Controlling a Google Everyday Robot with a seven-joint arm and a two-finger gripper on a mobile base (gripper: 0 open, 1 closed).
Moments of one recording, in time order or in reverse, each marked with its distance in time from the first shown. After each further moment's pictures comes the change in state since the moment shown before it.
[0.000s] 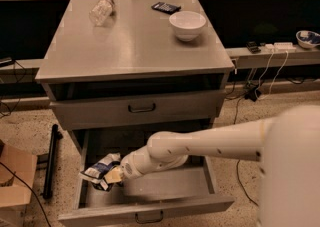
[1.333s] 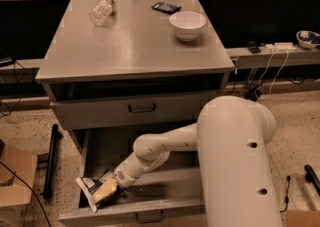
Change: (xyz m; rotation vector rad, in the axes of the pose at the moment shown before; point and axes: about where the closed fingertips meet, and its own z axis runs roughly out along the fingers) arm 0.051 -0.031 0.084 -0.123 0.272 0.078
